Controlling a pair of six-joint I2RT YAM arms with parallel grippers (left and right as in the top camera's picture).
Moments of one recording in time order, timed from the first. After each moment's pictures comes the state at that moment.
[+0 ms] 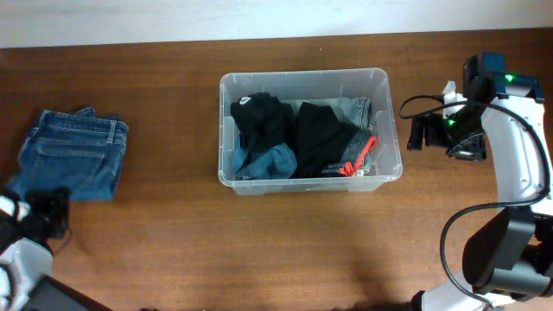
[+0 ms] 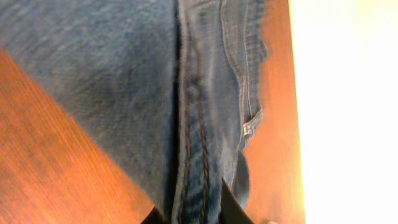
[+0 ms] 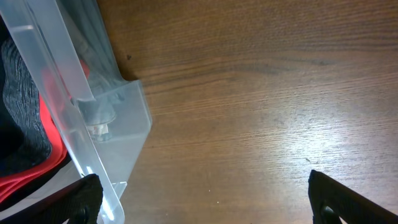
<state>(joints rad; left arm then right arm) 0.89 1.47 0.82 -0.22 0.57 -0.65 -0.21 1.78 1.61 -1.32 -0.10 -0.01</state>
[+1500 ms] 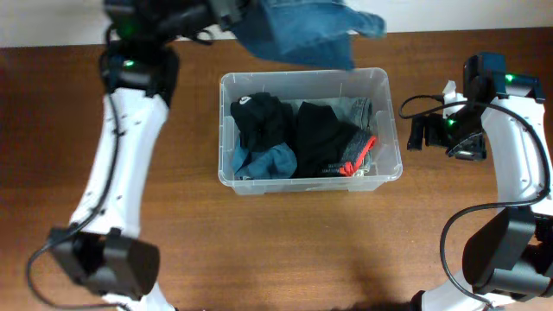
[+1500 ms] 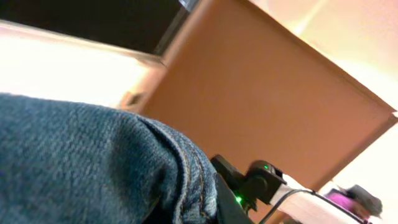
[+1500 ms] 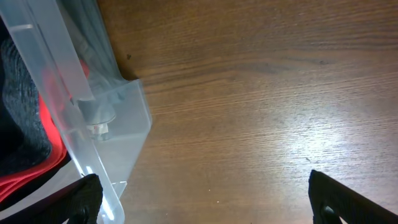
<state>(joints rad) -0.19 1.86 1.95 0.13 1.04 -0.80 -0.21 1.78 1.61 -1.32 -0.10 -0.01</state>
